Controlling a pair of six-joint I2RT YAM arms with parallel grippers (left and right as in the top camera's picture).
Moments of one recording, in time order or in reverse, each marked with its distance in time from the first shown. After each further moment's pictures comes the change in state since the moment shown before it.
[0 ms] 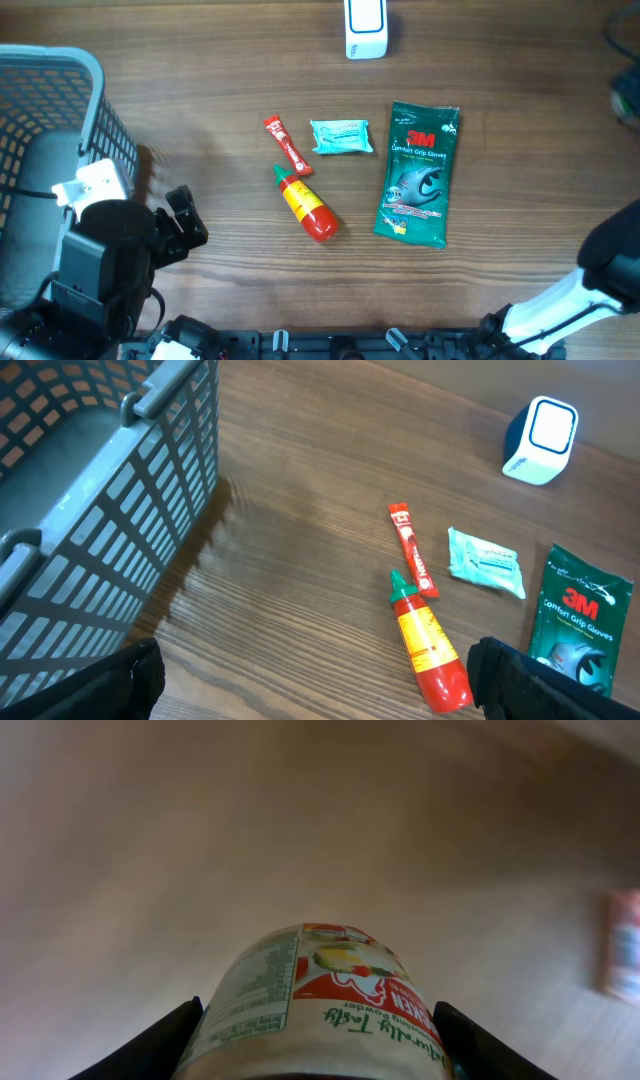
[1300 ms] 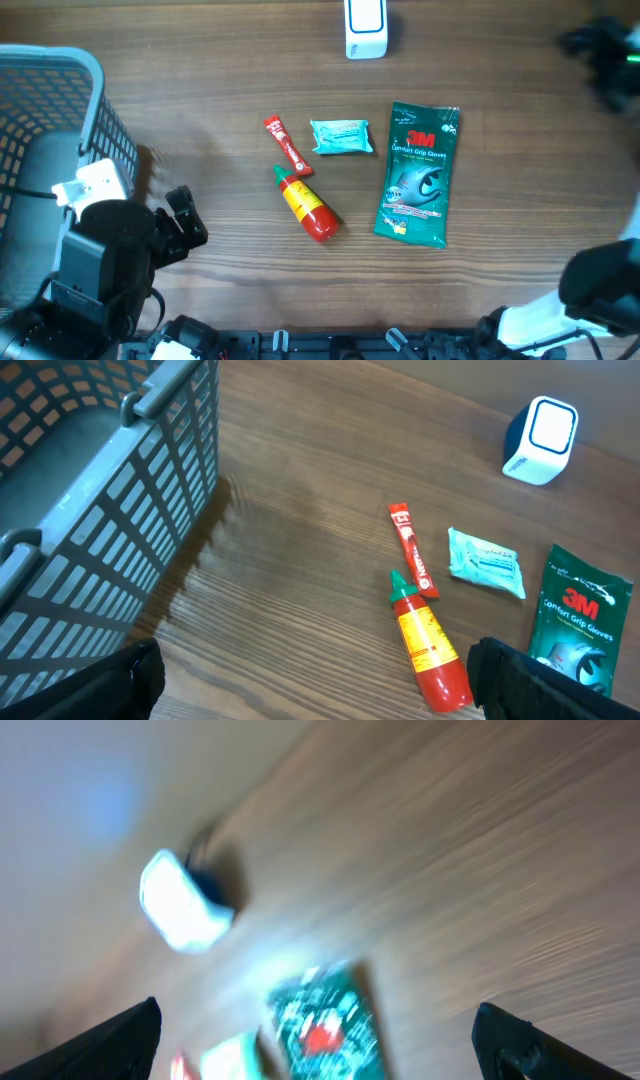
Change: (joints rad) left arm 0.000 0.000 0.000 0.000 0.000 0.000; right arm 0.203 -0.191 0.127 -0.282 -0.569 -0.010
